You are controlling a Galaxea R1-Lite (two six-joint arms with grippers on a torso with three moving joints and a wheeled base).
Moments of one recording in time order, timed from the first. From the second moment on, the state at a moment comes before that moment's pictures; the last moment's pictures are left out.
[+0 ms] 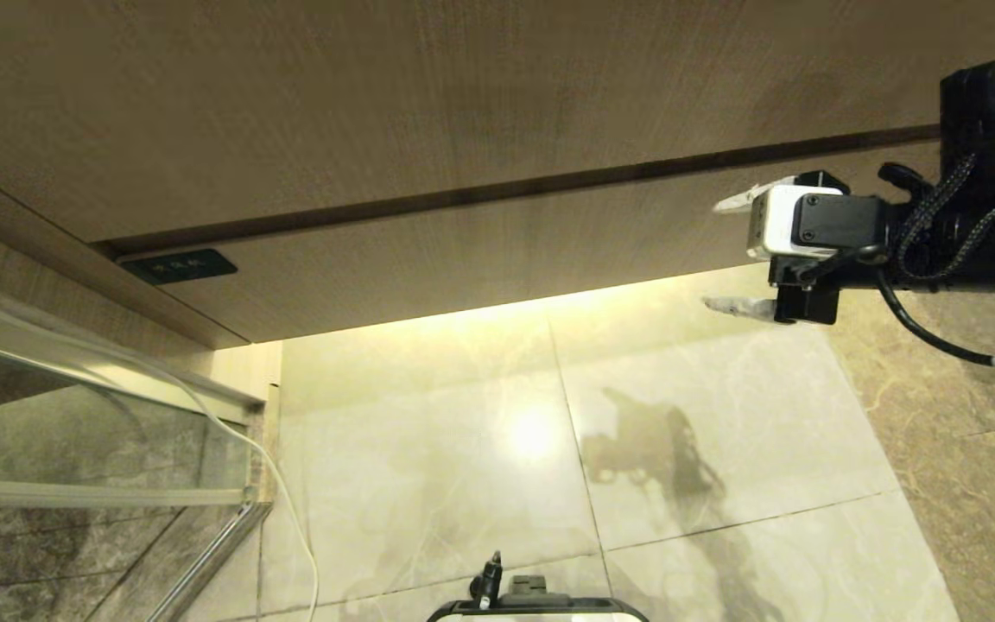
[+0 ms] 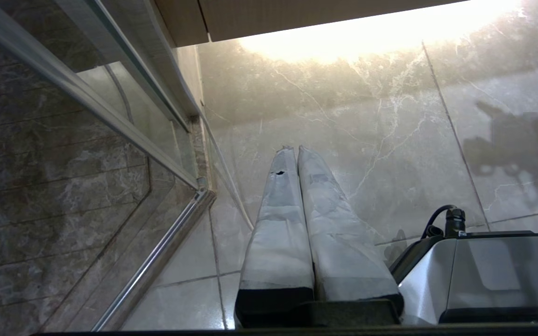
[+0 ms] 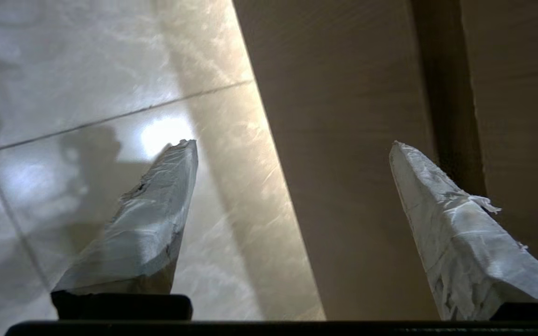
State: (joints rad) left arm 0.00 0.00 0.00 0.00 0.00 0.00; right arm 0.32 1.58 -1.25 -0.01 0.27 -1.28
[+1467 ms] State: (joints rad) left arm 0.00 0.00 0.00 0.00 0.00 0.00; right arm 0.32 1.88 -1.55 -0.11 0.30 -1.27
